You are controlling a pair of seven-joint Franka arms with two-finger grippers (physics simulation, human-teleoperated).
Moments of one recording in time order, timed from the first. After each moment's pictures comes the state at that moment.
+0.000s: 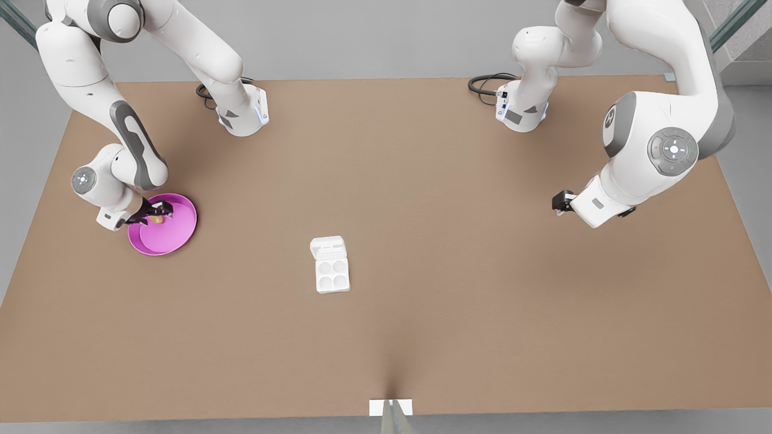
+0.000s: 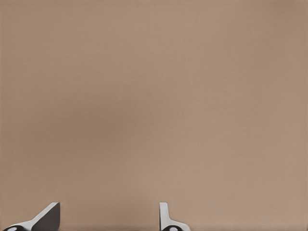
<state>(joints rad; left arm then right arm) -0.10 0.16 -0.08 -1.54 0.07 1.56 -0.02 -0.71 0.34 0.18 -2.43 -0.20 2.68 -0.63</state>
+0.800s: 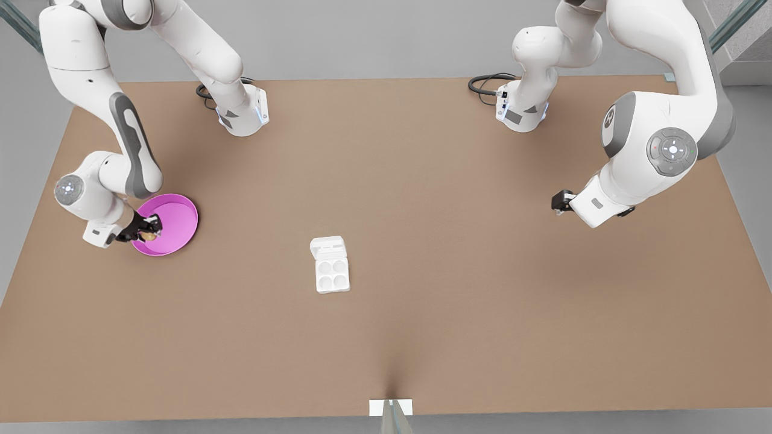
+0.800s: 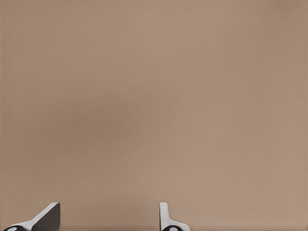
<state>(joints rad) -0.10 0.16 -0.08 -1.54 0.06 1.56 -0.02 -0.71 0.26 0.38 -2.26 -0.17 2.49 -0.62</state>
